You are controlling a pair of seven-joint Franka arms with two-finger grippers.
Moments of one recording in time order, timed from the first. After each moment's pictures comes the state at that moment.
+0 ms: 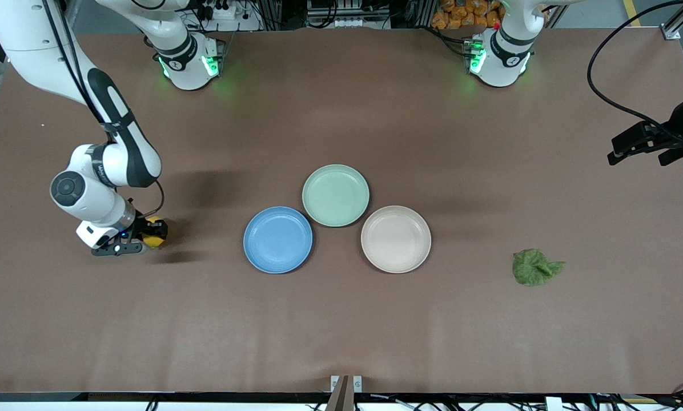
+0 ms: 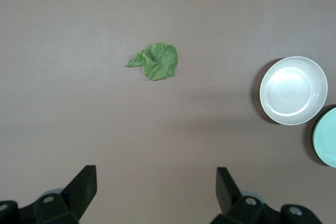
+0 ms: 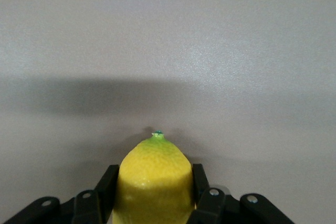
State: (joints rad) left arm -0.02 0.02 0.02 -1.57 -0.04 1.62 0.00; right arm -0.05 0.47 0.01 -2.10 -0.06 2.61 -0.08
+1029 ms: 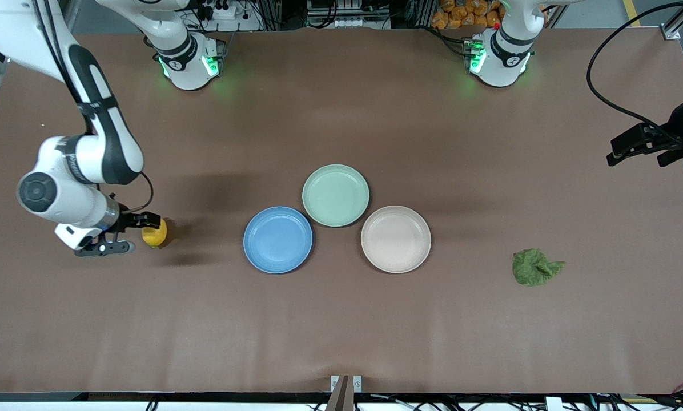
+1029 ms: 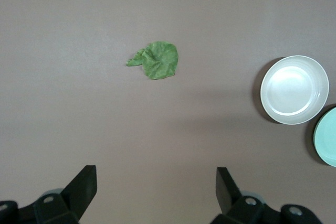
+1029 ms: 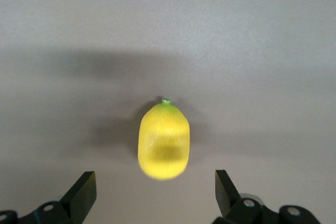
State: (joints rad) left arm -0.02 0.02 0.02 -1.57 -0.04 1.62 0.00; right arm -0.04 0.36 0.02 -1.92 -0.06 2.16 -0.08
